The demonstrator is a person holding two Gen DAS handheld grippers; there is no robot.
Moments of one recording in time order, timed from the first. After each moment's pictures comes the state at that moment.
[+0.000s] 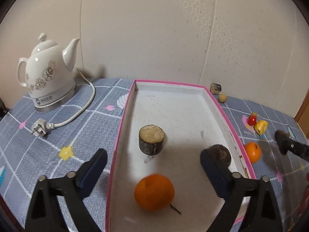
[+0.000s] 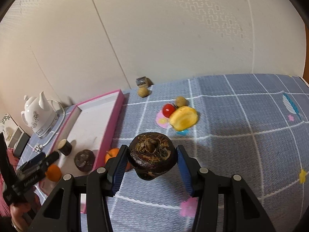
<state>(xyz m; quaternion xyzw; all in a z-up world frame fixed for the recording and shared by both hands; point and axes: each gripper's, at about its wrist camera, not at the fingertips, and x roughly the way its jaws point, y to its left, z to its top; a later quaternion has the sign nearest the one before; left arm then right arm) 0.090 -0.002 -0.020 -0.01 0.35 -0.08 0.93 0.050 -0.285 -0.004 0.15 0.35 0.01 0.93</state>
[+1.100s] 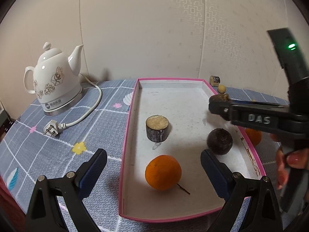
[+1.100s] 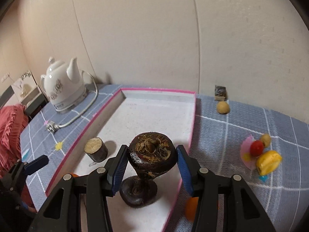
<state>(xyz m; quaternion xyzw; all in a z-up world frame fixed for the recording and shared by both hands) 0.070 0.003 -0.018 0.03 0.34 -0.07 0.94 0.133 -0.166 -0.011 0.03 0.37 0.13 0.92</state>
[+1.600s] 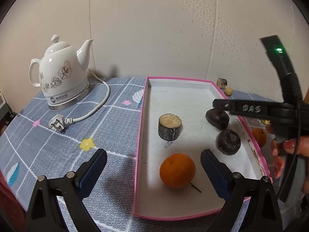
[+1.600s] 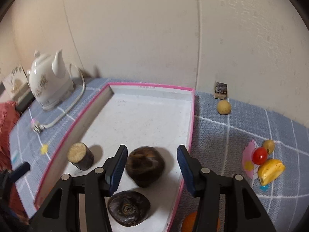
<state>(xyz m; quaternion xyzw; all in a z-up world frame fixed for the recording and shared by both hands) 0.072 0.022 -0.019 0.01 0.35 -0.06 0.94 0.153 -0.167 -0.012 0.04 0.38 0.10 0.92</state>
